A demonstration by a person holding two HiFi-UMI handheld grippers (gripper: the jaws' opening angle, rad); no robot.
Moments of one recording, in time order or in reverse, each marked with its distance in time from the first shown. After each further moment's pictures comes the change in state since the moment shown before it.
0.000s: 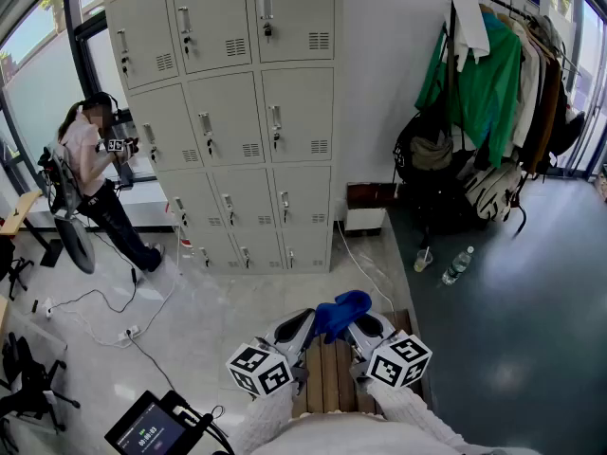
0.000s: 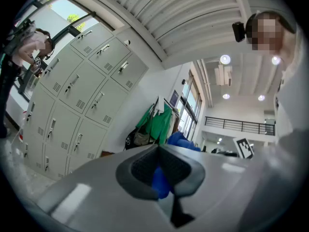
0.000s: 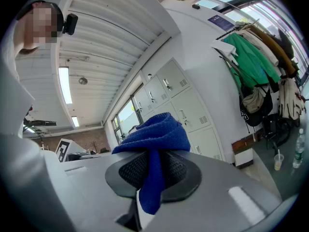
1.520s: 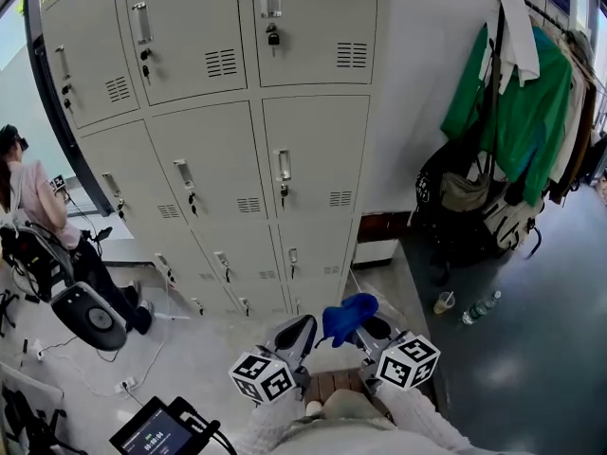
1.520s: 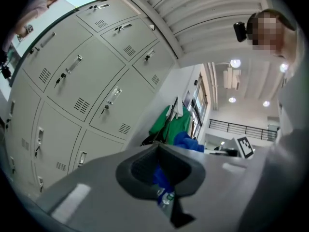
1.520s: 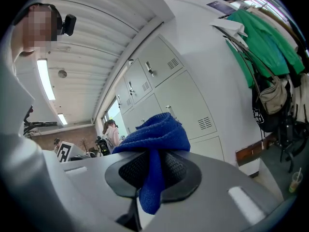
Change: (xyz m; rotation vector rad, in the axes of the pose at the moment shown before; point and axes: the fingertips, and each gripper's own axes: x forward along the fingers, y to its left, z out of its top) left arm 0.189 0.273 0.094 -0.054 0.017 -0.004; right arm 0.285 -0.168 0.069 -0.001 0.030 -0.059
